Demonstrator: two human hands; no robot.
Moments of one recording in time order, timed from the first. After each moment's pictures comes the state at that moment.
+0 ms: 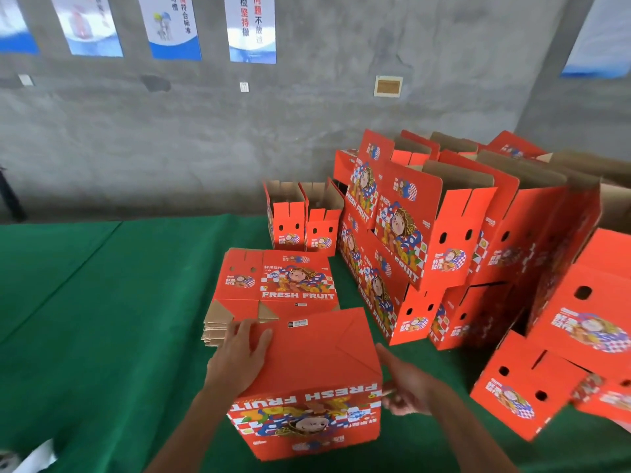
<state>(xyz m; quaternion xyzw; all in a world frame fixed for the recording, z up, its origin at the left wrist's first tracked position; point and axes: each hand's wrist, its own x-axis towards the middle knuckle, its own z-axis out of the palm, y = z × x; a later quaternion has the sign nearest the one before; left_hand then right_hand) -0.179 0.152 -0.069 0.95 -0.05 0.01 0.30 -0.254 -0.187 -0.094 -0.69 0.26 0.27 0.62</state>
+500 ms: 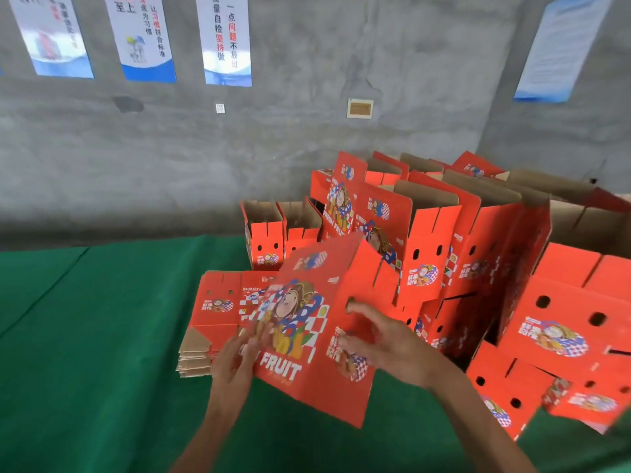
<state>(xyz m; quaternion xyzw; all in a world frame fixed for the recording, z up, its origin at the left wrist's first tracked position) -0.190 0.130 -0.068 0.75 -0.07 0.07 0.66 -0.275 -0.157 0.049 -0.91 -0.06 0.01 0.42</state>
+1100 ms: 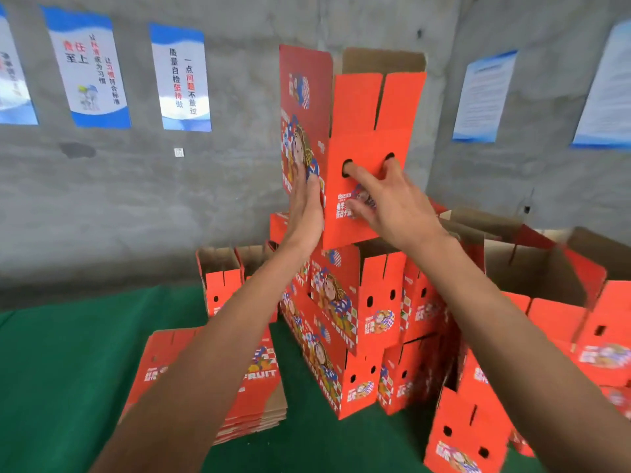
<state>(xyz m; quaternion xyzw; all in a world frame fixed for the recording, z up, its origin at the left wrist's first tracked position) -0.079 -0.116 0.247 0.65 -0.33 0.15 0.67 -0.203 -0.241 0.291 -0.92 0.00 -0.40 -0.01</state>
